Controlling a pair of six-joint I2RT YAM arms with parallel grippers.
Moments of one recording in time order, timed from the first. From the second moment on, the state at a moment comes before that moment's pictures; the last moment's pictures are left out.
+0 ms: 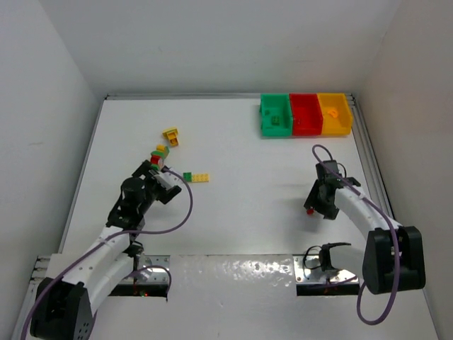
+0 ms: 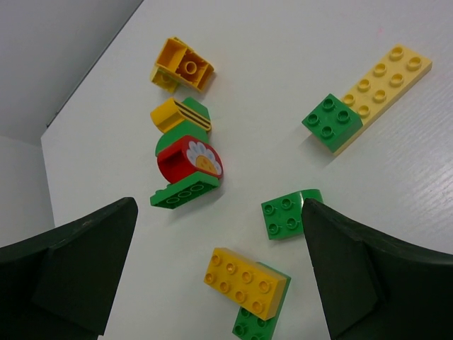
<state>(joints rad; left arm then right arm) -0.22 0.74 0.21 0.20 0.09 0.65 0.07 1.20 0.57 -0.67 0.21 0.54</state>
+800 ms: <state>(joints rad) -0.24 0.72 0.22 0.20 0.04 0.60 0.07 1.13 0.44 -0.55 0.30 1.17</state>
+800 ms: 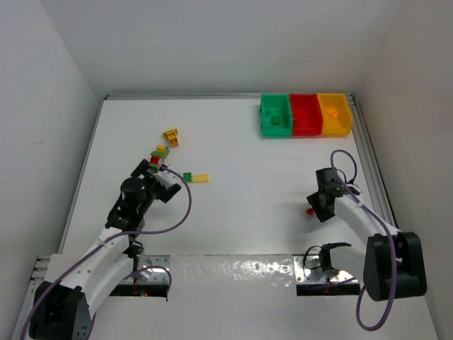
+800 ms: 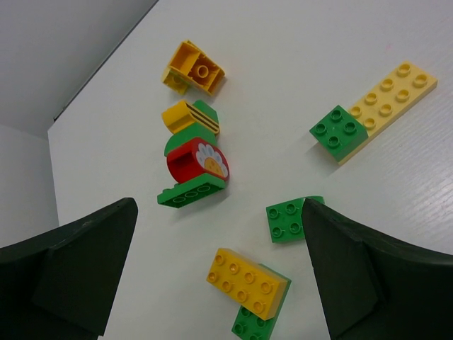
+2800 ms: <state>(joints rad) -0.26 0.86 0.41 0.00 -0.21 0.28 0.07 2.24 1.80 -0.23 0.37 0.31</state>
